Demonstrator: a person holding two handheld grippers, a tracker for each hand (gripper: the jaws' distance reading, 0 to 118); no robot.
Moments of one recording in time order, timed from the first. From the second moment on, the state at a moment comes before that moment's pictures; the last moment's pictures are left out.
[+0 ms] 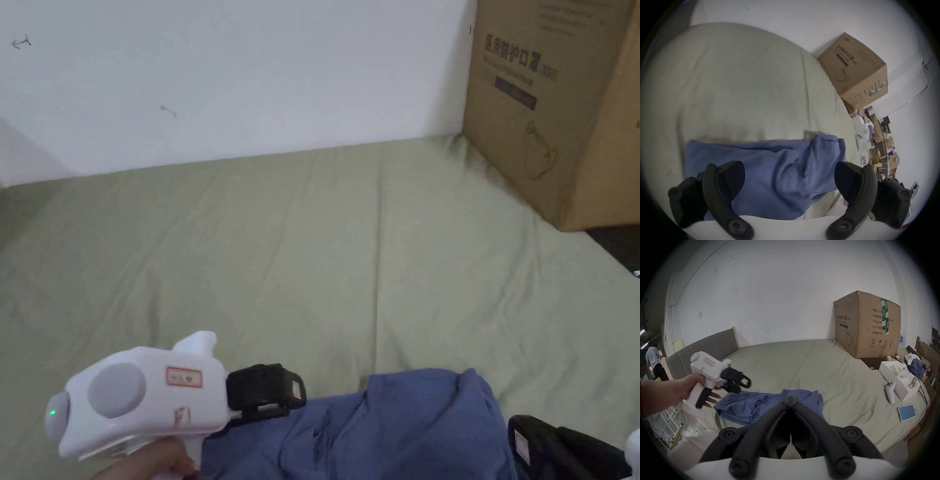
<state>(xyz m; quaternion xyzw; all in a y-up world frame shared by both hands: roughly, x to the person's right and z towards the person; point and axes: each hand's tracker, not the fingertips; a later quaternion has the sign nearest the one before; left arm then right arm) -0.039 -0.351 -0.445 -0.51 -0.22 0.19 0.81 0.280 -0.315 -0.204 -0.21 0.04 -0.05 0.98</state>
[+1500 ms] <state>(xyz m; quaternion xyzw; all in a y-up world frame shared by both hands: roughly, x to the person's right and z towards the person) -0.235 -0.451 -0.437 -0.46 -0.33 0.49 0.67 0.249 -0.322 -0.237 -0.26 0.07 -0.05 0.96</state>
